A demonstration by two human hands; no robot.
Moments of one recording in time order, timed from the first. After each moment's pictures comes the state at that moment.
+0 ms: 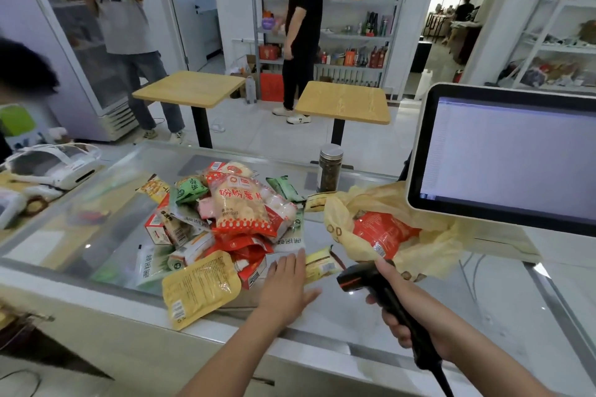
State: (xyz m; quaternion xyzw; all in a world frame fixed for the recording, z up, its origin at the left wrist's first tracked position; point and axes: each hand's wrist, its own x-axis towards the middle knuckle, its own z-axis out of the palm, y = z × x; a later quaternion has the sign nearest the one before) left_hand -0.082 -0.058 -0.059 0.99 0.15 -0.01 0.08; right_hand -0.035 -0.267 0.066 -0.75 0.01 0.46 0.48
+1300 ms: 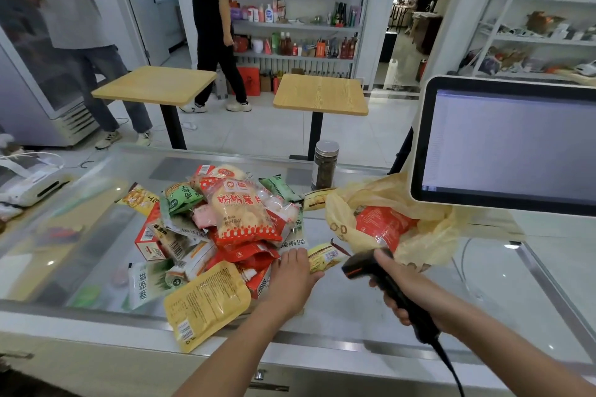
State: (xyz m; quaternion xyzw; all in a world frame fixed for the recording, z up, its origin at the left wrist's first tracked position) left_hand -0.063 -0.030 -0.059 0.98 0.12 0.02 0.16; right_hand -0.026 -0.238 0.055 -0.79 -0.01 0.40 0.46
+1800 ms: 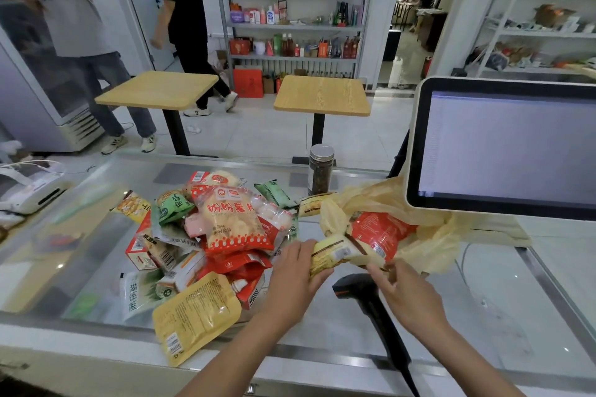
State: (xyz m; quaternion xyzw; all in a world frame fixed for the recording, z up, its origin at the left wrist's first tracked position) left_hand -0.060 -0.043 -0.038 0.95 0.06 0.19 0.24; right_hand -0.005 -0.242 0.005 -0.96 -0.12 0.08 0.24
